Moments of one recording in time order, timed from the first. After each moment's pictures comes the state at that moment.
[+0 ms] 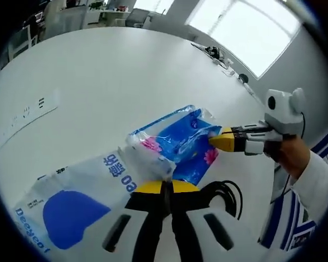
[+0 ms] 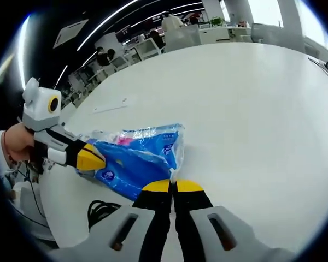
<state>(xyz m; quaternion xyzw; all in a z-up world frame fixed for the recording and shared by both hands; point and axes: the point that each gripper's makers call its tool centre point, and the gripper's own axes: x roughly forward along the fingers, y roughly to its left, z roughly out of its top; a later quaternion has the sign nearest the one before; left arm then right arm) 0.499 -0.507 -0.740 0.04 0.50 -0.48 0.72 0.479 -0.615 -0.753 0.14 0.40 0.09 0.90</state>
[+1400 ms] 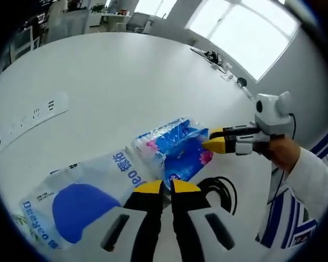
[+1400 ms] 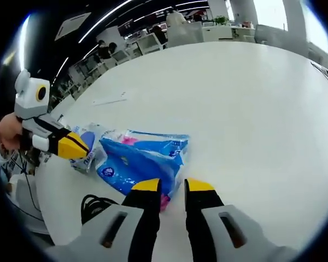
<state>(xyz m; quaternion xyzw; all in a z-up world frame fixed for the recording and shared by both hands) 0.497 -0.491 -0.718 0.03 0.48 -0.48 0.73 0.474 -0.620 -0.754 0.11 0.41 0.09 0.90</state>
